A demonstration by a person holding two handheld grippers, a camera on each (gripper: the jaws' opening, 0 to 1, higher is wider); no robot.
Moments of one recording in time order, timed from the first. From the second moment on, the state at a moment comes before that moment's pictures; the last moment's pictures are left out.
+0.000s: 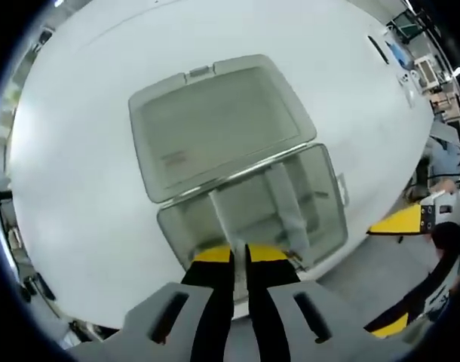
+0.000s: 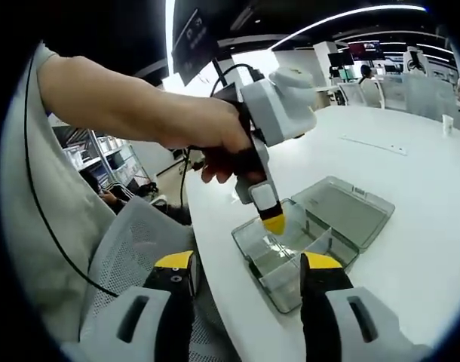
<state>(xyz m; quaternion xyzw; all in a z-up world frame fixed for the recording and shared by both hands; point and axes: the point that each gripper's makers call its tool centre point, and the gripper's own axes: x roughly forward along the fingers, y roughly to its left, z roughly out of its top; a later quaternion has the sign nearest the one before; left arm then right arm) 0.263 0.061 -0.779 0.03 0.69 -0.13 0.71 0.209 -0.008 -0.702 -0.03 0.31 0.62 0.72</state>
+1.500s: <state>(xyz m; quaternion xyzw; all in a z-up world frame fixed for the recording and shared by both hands) 0.260 0.059 -0.794 0.04 0.69 -0.12 0.71 0.213 -0.013 -0.709 -0.03 0.32 0.62 0.72</state>
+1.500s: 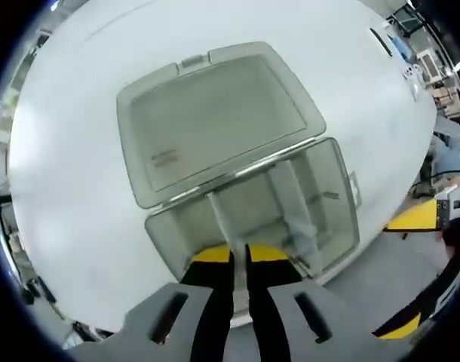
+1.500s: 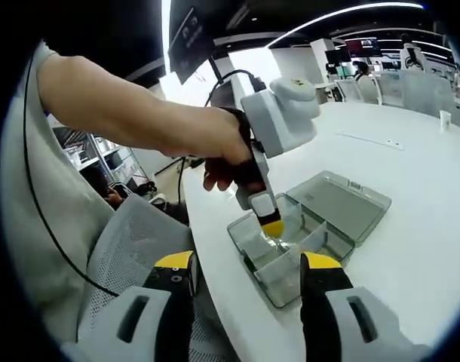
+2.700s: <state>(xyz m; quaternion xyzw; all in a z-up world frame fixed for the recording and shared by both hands) 0.260 0.058 -0.798 0.00 0.69 -0.14 0.71 0.211 -0.016 -0.706 -0.03 0.31 0.62 0.72</state>
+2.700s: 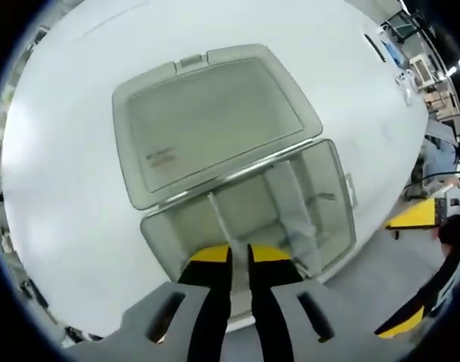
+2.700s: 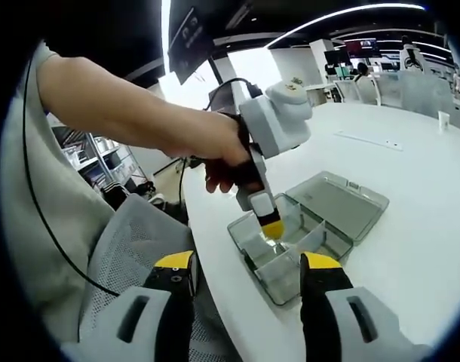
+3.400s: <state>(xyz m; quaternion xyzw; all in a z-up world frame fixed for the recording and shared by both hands) 0.251 0.059 -0.786 -0.03 0.68 -0.15 0.72 0.211 -0.014 -0.703 -0.04 0.31 0.62 0.72</state>
